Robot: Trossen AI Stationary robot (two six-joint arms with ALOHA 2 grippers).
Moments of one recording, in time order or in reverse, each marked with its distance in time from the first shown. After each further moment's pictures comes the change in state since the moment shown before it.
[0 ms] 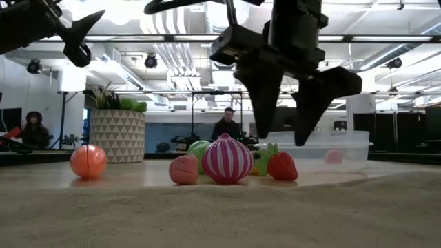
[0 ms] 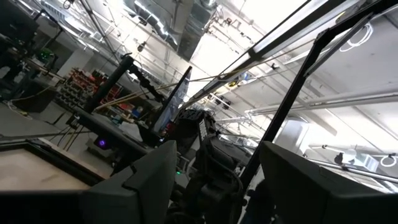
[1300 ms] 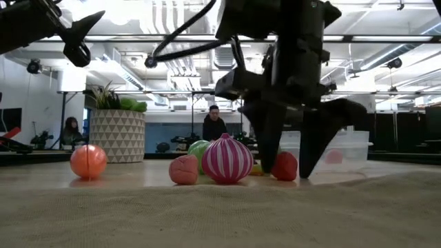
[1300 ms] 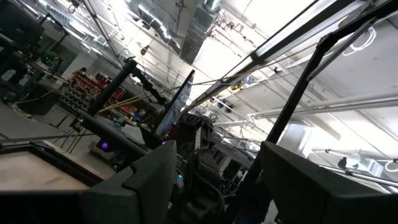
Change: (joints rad) left arm 0.000 -0.007 0.000 0.000 -0.018 0.001; right arm -0.044 0.019 -0.132 0.151 -0.020 0.023
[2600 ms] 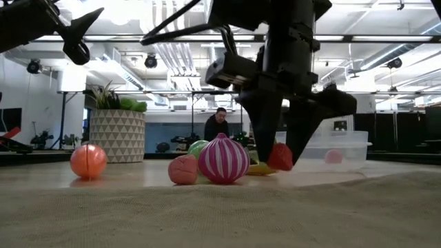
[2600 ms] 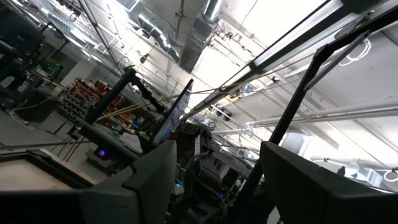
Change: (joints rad) left arm 0.000 -0.004 0.000 0.033 -0.015 0.000; right arm -0.002 0.011 0.082 -0.068 -0.030 -0.034
